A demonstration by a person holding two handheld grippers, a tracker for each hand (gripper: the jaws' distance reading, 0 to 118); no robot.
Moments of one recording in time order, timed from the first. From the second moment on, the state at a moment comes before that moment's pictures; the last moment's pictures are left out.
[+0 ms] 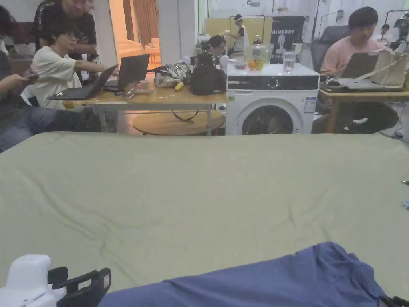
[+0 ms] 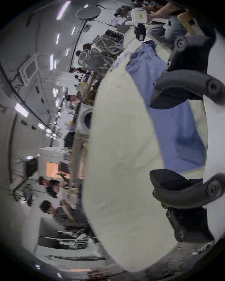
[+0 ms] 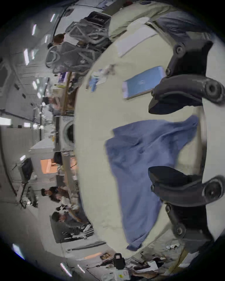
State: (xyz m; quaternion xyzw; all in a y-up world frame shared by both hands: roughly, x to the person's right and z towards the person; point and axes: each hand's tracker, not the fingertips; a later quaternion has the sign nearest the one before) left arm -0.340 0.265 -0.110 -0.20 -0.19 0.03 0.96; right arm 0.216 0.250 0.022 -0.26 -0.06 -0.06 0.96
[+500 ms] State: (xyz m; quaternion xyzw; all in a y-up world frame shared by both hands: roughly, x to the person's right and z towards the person) left arm -0.262 0.309 -0.103 -0.14 -0.23 0.05 0.96; right arm 0.110 0.273 -0.058 -0.19 0.04 -0.07 0.98
